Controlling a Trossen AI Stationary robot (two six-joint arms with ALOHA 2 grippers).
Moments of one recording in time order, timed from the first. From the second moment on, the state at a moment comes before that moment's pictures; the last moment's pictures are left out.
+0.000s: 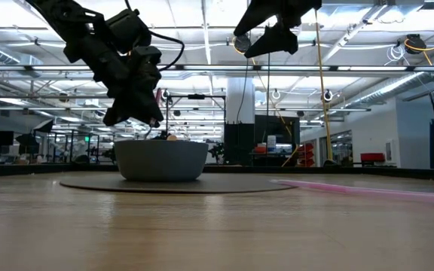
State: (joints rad) left arm 0.34 1.32 0.71 -0.18 0.29 -0.58; right arm -0.02 1.40 1.18 -0.38 0.16 0.40
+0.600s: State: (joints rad) left arm 0.33 1.42 0.71 -0.07 0.30 -0.60; right arm -0.02 1.40 0.99 -0.16 0.10 0.52
